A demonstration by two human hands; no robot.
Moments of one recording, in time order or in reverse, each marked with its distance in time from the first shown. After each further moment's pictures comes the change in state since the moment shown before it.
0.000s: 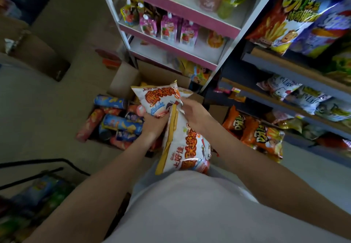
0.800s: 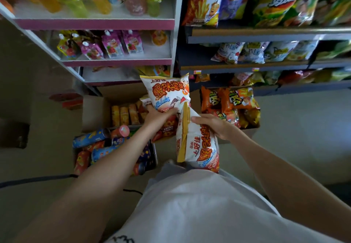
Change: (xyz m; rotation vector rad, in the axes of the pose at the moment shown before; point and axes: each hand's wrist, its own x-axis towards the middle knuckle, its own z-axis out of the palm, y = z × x) left_hand 0.003 0.031 0.037 0.366 -0.418 0.217; right_hand -0.102 0.062 -0.096 -0.224 0.007 -0.104
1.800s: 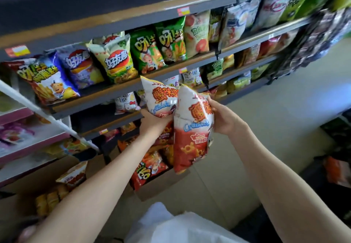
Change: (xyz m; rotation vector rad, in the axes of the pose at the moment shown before) left_hand -0.076 0.219 0.462 0.346 0.020 0.343; right_hand -0.259 0.044 -0.431 0.758 0.352 -0.334
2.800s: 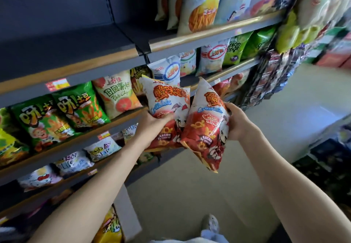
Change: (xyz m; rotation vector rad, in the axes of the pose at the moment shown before) left_hand 0.103 0.314 0.305 -0.119 -0.157 0.258; right_hand 0.045 -0.329 -0.310 0.099 0.287 -0.058
